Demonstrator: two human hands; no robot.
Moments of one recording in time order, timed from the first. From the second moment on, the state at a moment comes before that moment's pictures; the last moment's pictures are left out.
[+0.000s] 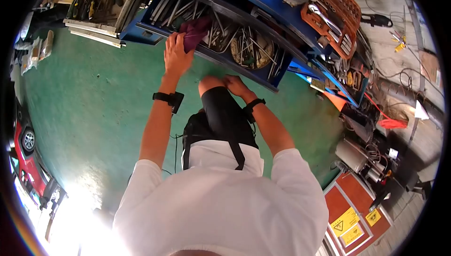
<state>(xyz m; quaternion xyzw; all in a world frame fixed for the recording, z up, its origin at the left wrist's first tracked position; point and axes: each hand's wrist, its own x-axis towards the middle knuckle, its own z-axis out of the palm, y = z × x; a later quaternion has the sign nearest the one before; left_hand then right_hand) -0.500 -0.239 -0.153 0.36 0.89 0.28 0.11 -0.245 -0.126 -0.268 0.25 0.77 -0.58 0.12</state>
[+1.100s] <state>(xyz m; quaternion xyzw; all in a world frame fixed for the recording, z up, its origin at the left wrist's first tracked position) -0.504 -0.235 -0.159 0.37 0.88 0.27 0.10 -0.083 -0.127 -0.255 0.39 0.26 -0.48 0.75</state>
